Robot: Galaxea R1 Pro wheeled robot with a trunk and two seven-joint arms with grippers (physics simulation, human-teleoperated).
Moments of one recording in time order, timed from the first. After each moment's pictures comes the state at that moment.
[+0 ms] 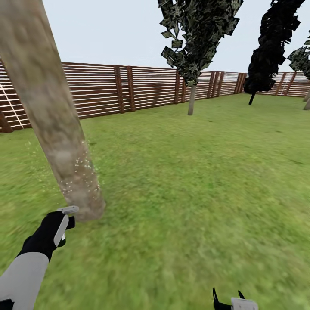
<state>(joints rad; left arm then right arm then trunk) -0.73 0.18 0.20 -0.78 0.09 0.74 0.29 -0.34 -0.06 0.42 -0.02 -0.43 -0.93 -0.11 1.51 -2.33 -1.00</state>
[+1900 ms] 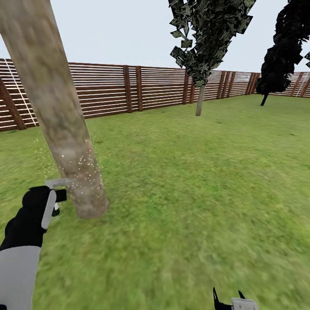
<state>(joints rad) -0.74 0.19 0.21 -1.25 0.08 1.01 0.27 -0.34 -0.06 0.42 -0.02 -0.43 -0.93 -0.11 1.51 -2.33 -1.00</state>
